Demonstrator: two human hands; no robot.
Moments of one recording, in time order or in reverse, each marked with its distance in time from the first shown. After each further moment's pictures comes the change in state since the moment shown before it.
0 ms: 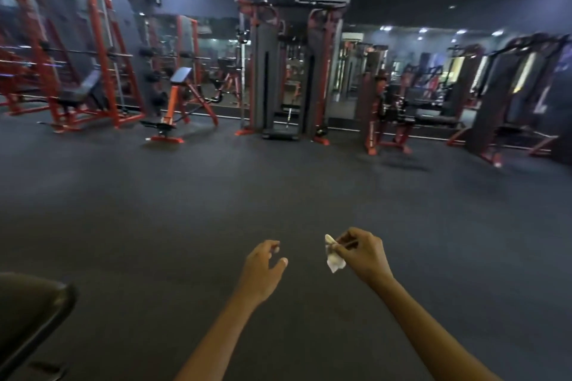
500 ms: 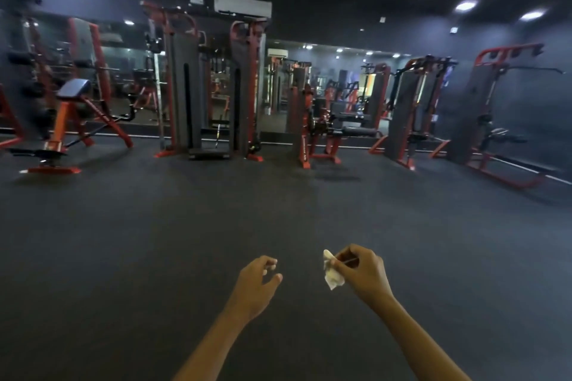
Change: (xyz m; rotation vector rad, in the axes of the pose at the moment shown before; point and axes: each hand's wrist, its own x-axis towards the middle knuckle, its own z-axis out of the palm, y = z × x) left_hand 0.266 0.044 0.182 -0.059 -0.274 0.147; right_hand 0.212 0.150 -0.082 -0.030 0.211 0.167
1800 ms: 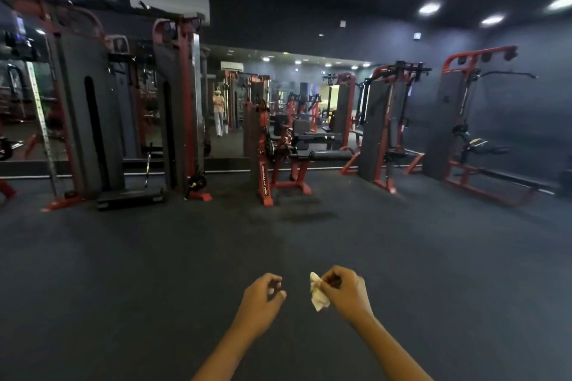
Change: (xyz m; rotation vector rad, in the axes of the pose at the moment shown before) left_hand 0.974 -0.056 0.293 -0.095 -0.136 0.038; right_hand 0.925 0.337 0.077 -0.033 0.077 0.158
